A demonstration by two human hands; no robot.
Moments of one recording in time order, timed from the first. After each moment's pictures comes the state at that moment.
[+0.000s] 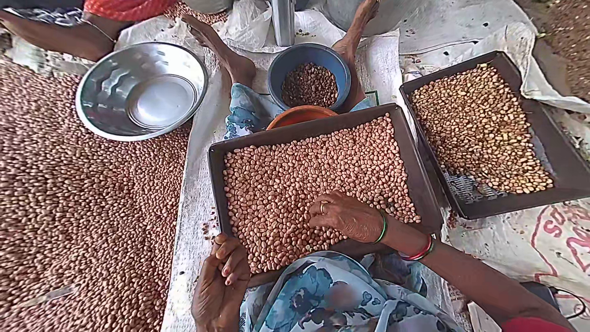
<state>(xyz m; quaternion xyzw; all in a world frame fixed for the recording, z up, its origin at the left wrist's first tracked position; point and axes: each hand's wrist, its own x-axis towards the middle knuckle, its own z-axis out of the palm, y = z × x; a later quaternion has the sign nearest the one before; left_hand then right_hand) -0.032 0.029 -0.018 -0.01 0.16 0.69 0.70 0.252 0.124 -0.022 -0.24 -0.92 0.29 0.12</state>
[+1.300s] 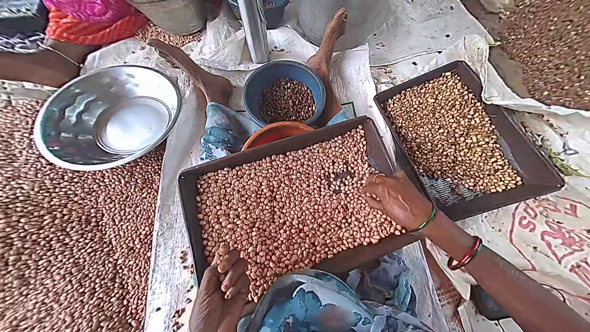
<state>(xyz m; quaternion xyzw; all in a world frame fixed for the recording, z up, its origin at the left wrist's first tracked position) 0.001 0.051 -0.017 0.00 0.22 0.64 0.74 0.357 0.137 0.021 -0.59 -0.78 0.20 -0.06</state>
